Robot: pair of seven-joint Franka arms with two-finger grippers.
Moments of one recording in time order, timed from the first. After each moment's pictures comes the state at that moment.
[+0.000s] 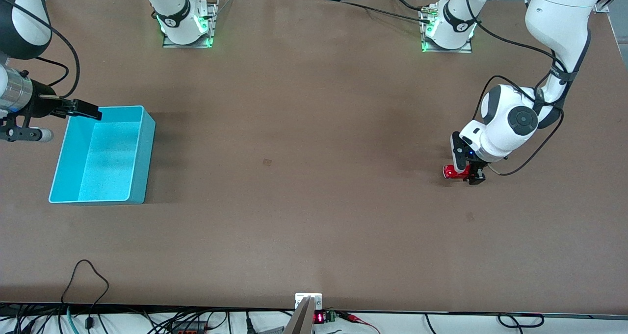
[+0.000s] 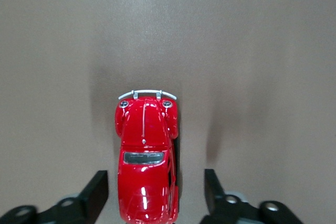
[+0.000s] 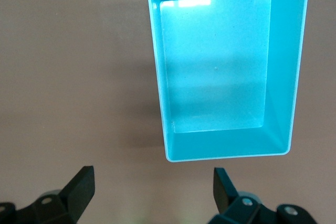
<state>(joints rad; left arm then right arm) 0.11 0.44 -0.13 -2.21 0.17 2.68 1.38 -0.01 0.08 -0.09 -1.79 0.01 1.68 -0.04</state>
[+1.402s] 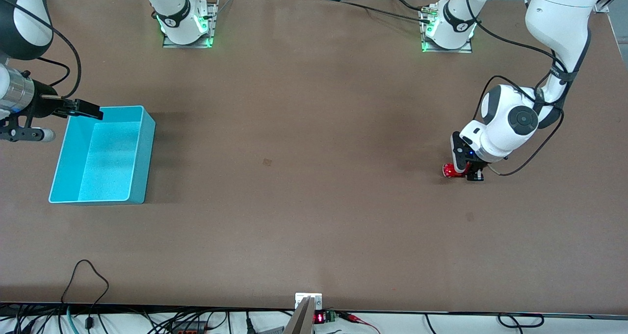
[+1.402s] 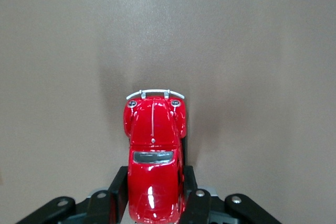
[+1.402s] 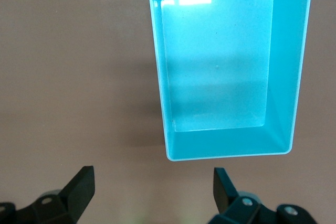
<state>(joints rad) 0.11 0.44 -0.13 -2.21 0.17 2.69 1.39 -0.01 0.08 -0.09 -1.79 0.01 1.68 -0.04</state>
